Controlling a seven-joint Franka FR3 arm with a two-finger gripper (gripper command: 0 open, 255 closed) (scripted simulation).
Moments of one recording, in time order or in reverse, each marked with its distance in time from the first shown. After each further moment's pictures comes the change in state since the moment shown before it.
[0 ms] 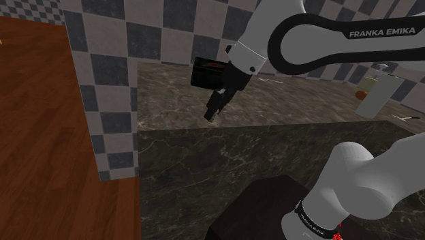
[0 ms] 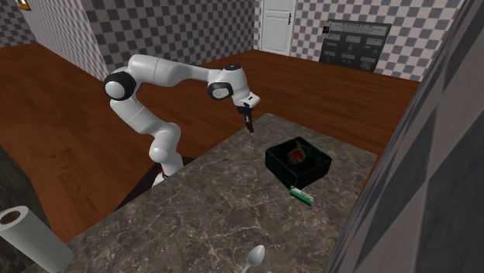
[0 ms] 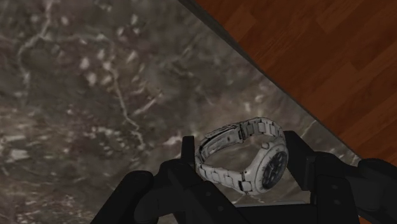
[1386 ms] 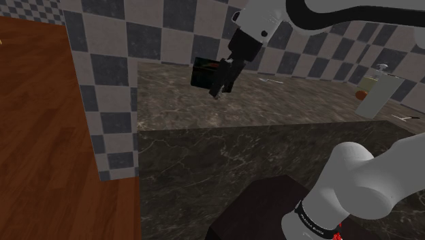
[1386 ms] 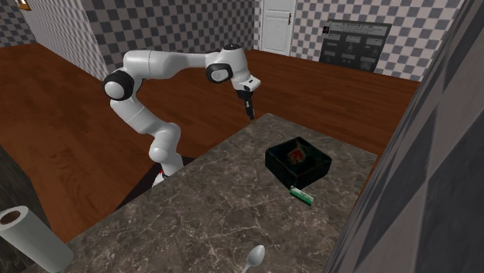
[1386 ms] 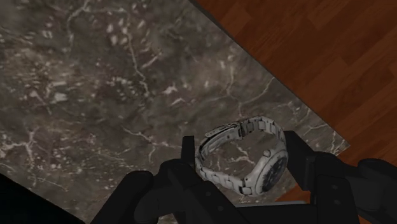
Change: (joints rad) arm -0.009 -0.001 -0.013 0.199 -0.021 -0.201 0.021
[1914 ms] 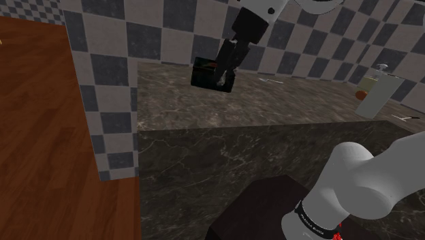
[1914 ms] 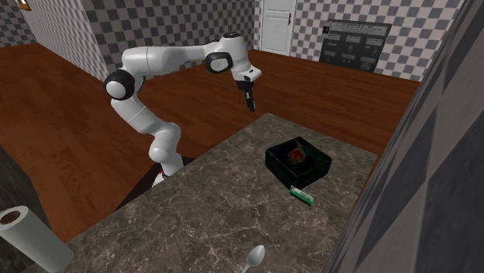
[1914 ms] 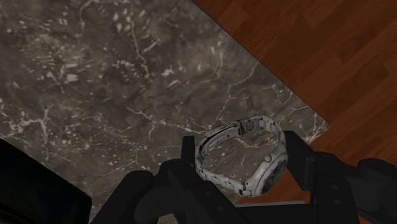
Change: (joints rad) arm -0.003 0.022 -0.003 0.124 -0.009 -0.101 0.014
